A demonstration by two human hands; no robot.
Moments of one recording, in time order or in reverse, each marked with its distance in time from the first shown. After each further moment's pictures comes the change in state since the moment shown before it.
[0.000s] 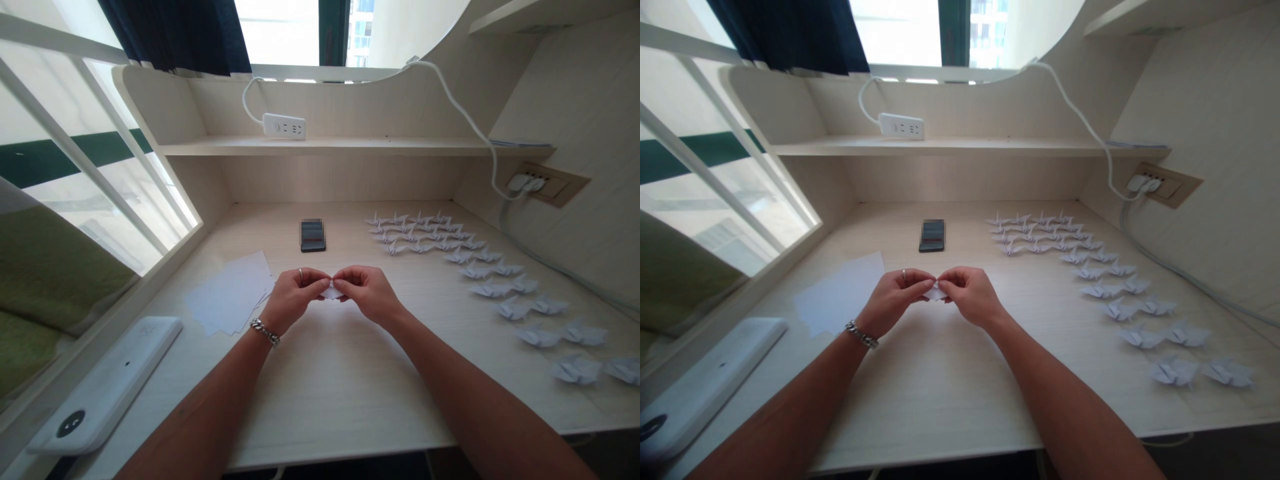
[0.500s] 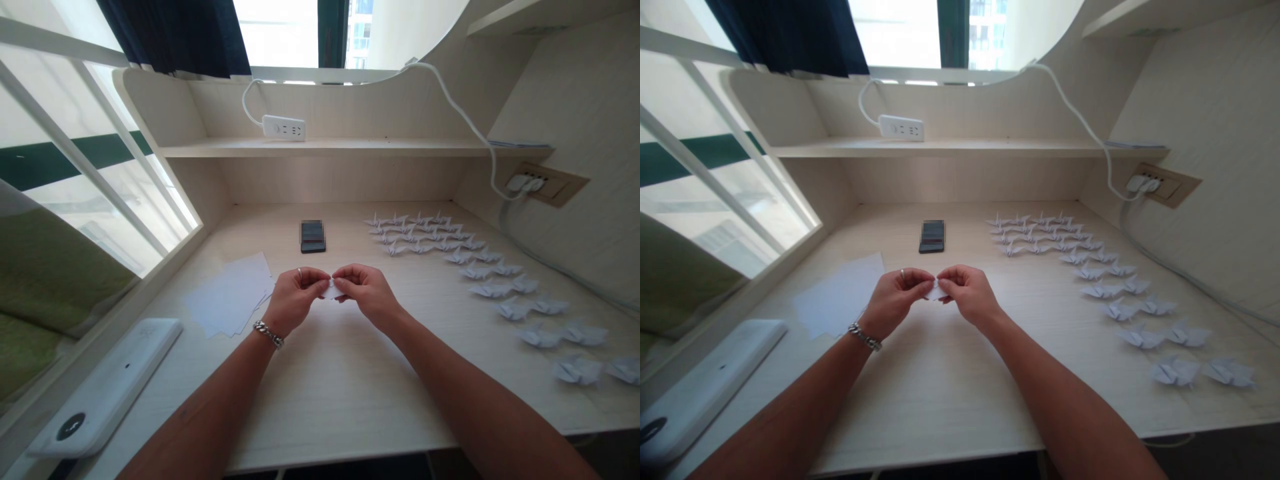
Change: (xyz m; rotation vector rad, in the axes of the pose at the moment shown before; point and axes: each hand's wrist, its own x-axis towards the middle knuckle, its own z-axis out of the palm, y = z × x) left_hand 0.000 -0.002 0.004 -0.001 0.066 0.055; right_hand 0.001 -0.001 0.005 0.155 0.044 0.041
